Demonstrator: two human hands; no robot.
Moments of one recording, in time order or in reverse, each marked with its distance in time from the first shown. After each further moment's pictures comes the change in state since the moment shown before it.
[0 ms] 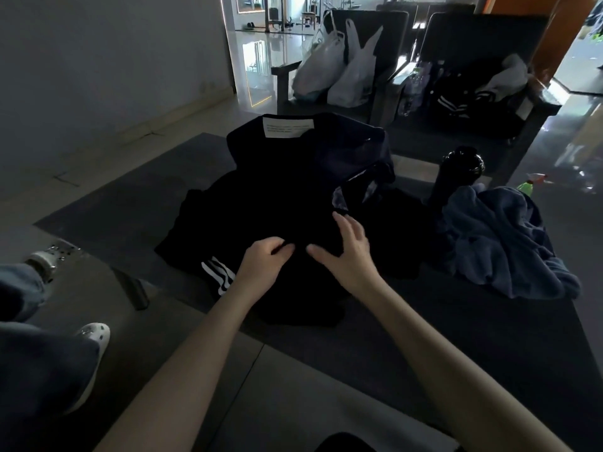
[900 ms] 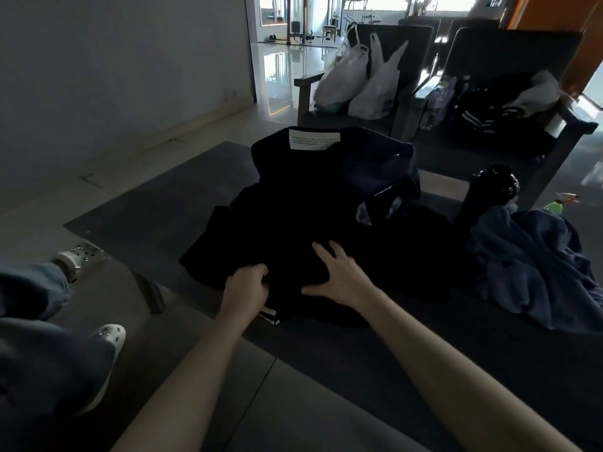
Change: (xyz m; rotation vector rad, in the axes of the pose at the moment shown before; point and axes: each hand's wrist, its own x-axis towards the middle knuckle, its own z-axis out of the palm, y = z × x) left_hand 0.014 -0.077 -0.034 0.572 0.103 -0.141; right_hand 0.040 -0.004 0.049 -0.447 -0.404 -0.038
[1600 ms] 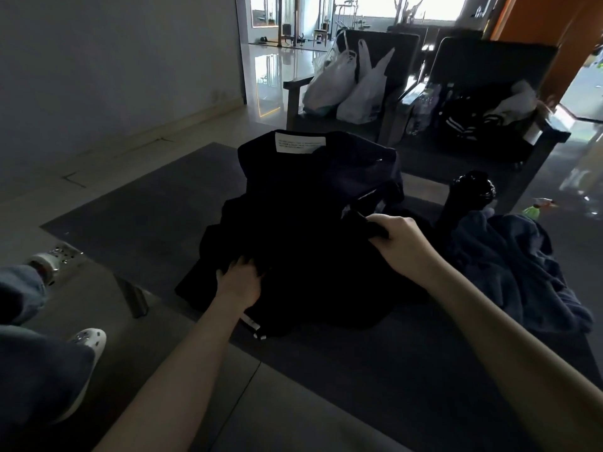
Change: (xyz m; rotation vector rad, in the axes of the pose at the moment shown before) left_hand 0.019 0.025 -0.002 0.298 -0.252 -0.072; right_hand -0.063 0.027 -0.114 0.249 0.435 -0.236
